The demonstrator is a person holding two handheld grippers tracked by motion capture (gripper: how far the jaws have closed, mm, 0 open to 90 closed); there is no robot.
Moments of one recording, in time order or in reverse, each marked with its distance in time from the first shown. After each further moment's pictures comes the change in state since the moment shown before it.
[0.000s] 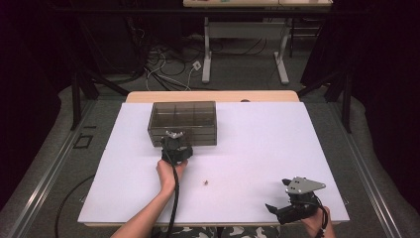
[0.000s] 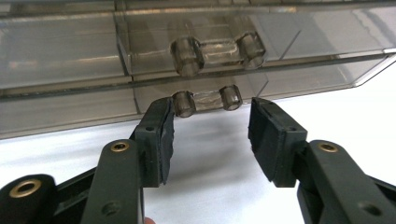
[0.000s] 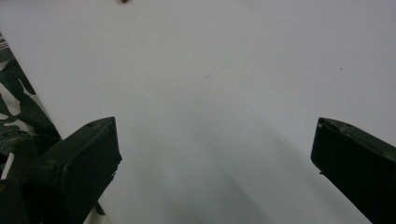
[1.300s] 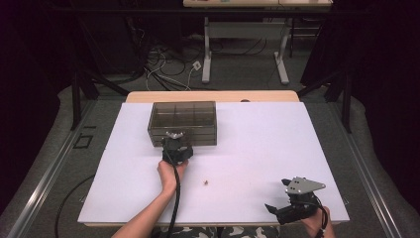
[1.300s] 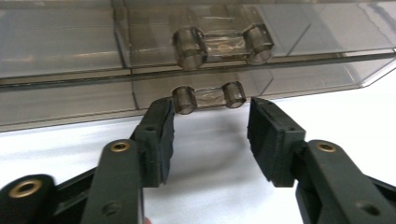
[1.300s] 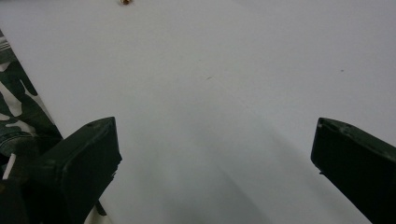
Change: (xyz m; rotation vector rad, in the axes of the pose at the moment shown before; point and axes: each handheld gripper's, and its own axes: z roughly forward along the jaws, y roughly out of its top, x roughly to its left) left arm -0.002 -0.002 0.003 -0.003 0.005 -0.019; right arm 0.001 0.001 0.000 -0.007 -0.002 -0.005
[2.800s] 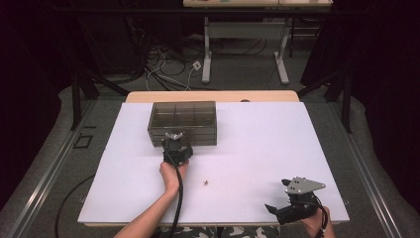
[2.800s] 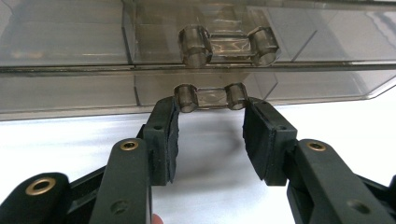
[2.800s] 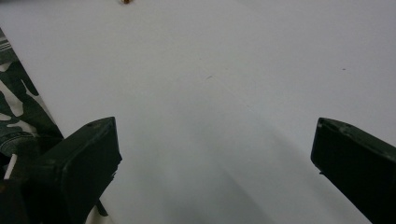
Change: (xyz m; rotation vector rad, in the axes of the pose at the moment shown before) left arm -0.004 -0.003 0.001 -0.031 0.034 -0.058; right arm 0.000 0.000 0.000 0.003 0.003 0.005
